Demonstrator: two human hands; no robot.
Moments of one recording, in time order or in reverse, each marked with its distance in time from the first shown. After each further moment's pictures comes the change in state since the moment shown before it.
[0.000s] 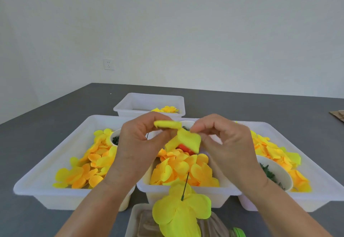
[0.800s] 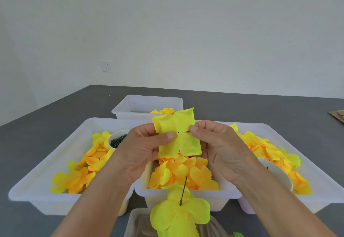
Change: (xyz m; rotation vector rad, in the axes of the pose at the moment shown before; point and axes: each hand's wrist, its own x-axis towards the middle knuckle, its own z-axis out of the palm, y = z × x) left_hand 0.015 -0.024 0.004 -0.527 -0.163 -0.576; right_hand 0.012 0.020 0.004 0.664 -0.167 0.706
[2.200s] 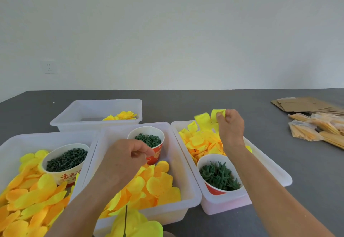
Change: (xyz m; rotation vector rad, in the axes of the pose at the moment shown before) left_hand 0.041 -0.037 0.041 0.902 0.048 0.129; right_hand 0.052 0.015 -0.172 -0.634 0.986 -0.239
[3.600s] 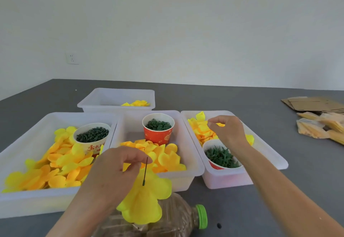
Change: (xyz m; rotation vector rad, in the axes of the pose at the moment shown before) left_hand -0.103 0.001 -0.031 -0.020 0.044 0.012; right_hand -0.065 -0.026 -0.032 -0.260 -0.371 -0.090
